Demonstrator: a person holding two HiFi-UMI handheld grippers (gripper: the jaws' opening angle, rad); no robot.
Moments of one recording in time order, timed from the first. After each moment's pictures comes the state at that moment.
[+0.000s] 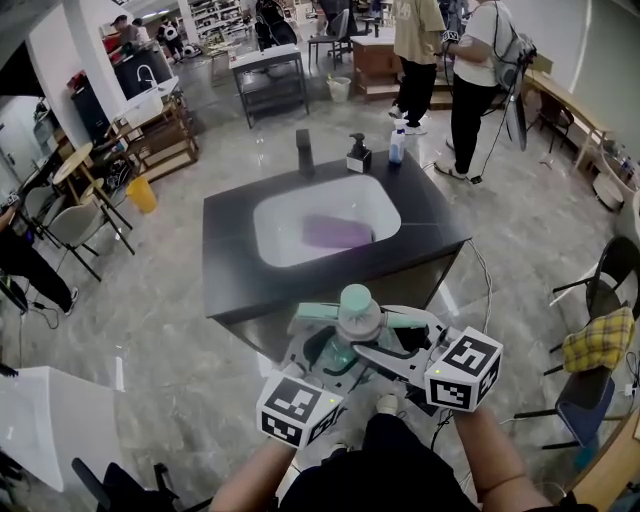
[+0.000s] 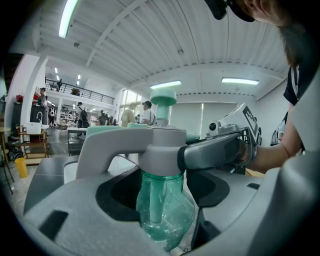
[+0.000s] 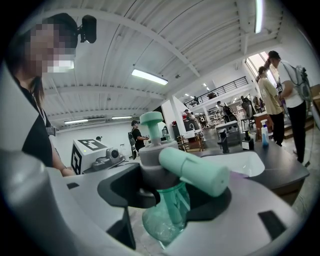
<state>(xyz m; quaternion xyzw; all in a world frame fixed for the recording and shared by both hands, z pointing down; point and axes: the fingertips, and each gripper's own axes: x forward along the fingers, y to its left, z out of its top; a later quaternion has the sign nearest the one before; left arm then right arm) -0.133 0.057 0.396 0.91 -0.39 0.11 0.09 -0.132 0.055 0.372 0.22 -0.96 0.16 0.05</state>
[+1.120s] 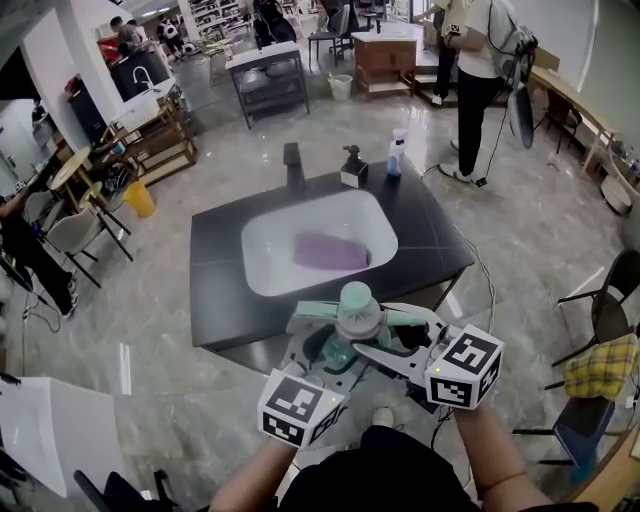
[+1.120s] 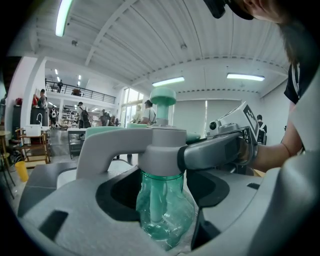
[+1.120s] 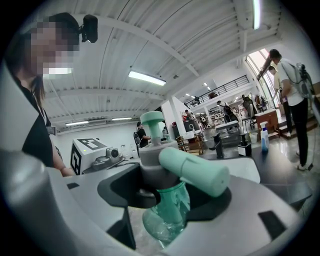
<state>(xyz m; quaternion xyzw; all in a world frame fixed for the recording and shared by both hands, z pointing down) -0.102 -0.054 0.400 0.90 -0.40 0.12 0.09 -0.101 -0.055 0.376 0.21 -0.96 0.16 0.04</state>
